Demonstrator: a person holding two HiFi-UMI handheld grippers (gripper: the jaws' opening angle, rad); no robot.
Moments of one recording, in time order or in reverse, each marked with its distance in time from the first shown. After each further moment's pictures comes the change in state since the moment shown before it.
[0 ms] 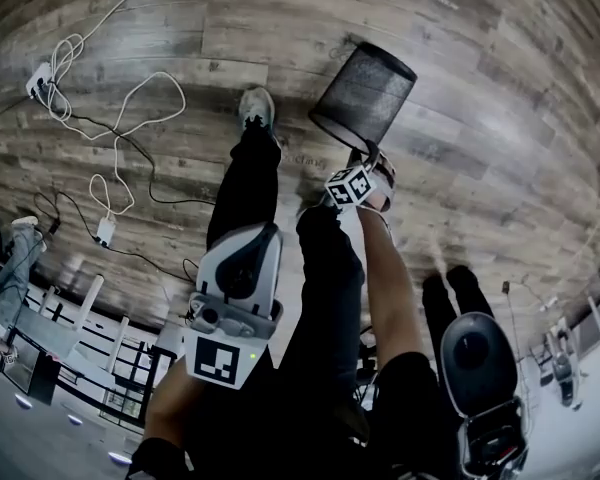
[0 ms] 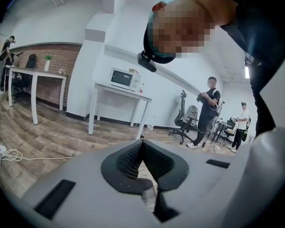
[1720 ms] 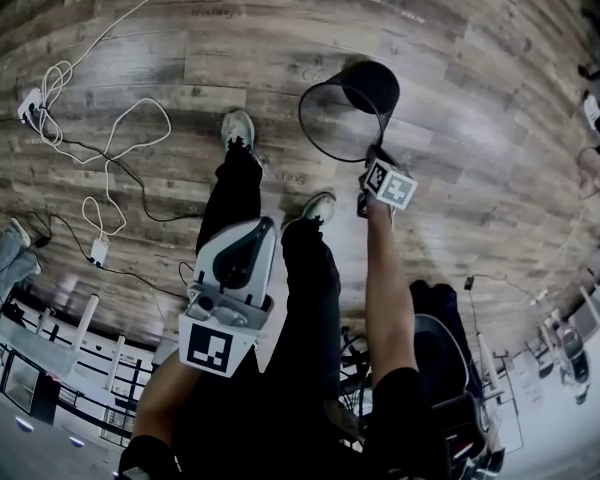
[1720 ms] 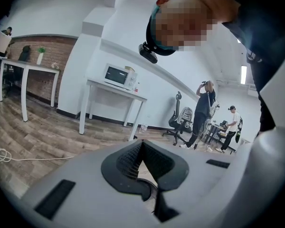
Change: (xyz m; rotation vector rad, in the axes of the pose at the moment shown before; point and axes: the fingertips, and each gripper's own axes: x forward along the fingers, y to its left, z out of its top) left arm 0.037 -0.008 0.022 -0.028 0.026 -0.083; right arm -0.063 -0.138 0.000 1.066 -0.144 0.235
